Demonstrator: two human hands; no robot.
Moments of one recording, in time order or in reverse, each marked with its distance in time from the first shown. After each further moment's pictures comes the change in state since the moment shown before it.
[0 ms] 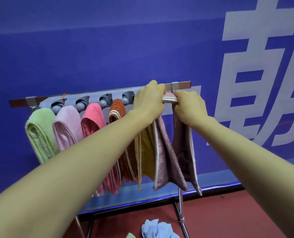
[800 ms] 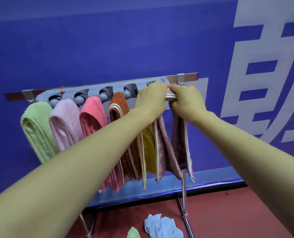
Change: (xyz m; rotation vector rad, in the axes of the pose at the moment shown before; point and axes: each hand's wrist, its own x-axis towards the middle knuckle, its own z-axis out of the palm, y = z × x) left_hand 0.007 -0.016 0.036 0.055 -0.058 0.012; right_hand 0.013 0.000 0.035 0.137 0.040 -0.106
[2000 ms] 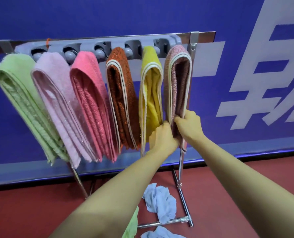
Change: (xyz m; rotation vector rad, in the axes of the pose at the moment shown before) left_hand -0.146 0.039 0.155 -0.512 -0.346 -0.515; right_hand -0.125 0.013 0.092 0.482 -0.208 0.553
